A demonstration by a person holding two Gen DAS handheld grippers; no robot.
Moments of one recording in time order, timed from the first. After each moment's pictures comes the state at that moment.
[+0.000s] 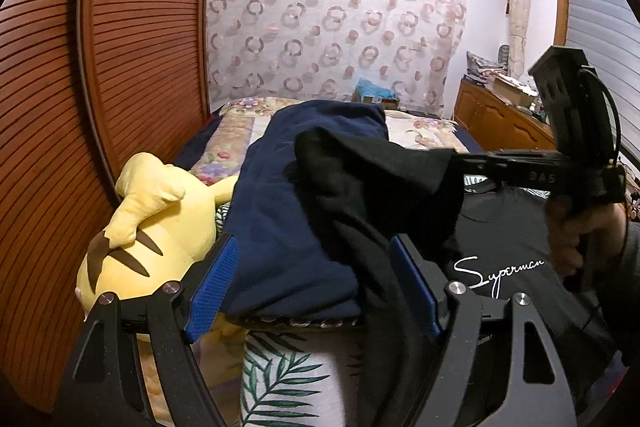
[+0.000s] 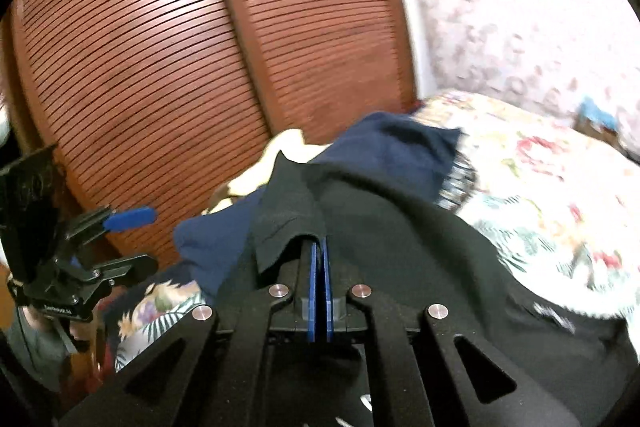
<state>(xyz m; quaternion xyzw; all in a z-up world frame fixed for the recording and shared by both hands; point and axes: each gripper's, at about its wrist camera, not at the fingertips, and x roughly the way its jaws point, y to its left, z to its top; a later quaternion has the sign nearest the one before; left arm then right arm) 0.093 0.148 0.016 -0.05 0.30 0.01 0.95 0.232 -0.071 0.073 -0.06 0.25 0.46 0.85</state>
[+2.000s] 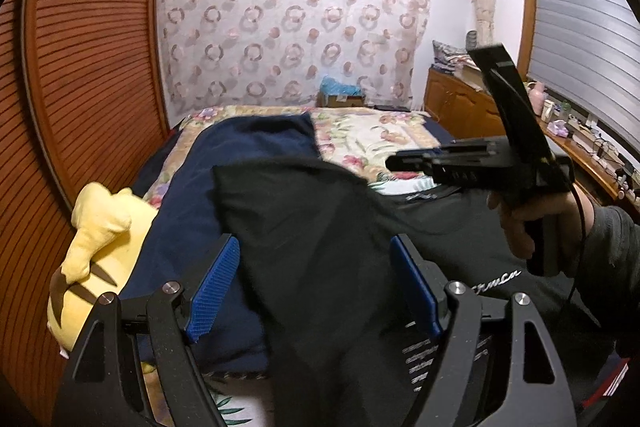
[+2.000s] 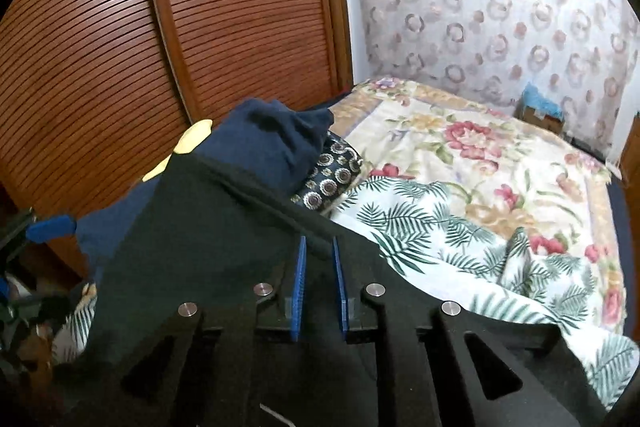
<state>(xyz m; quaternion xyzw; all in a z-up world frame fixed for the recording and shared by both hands) 0.134 0.084 0.030 -0.02 0.29 -0.05 0.96 0.261 -0.063 0.066 -0.10 0.26 0.36 0.89</state>
